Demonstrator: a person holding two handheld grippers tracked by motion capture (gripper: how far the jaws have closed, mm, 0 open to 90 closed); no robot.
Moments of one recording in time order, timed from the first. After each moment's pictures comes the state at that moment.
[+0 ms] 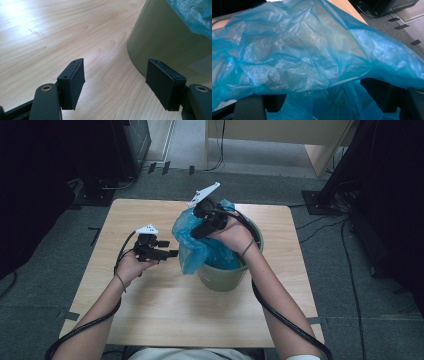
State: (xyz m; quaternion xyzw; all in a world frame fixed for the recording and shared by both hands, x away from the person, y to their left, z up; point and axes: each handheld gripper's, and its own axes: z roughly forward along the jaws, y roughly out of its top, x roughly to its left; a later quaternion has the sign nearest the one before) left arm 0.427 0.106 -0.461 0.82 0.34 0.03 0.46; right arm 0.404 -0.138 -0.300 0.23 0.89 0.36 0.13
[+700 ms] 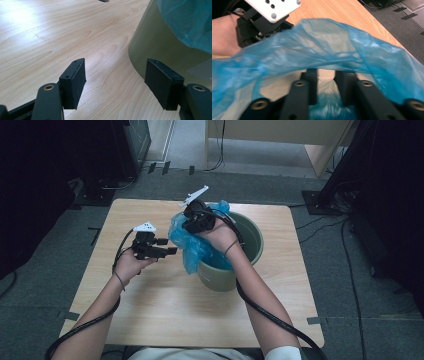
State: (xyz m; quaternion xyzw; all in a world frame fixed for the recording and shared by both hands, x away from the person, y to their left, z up) left arm 0.429 0.110 -0.455 0.82 0.34 0.04 0.47; right arm 0.432 -0.110 -0.334 0.27 0.89 0.36 0.10
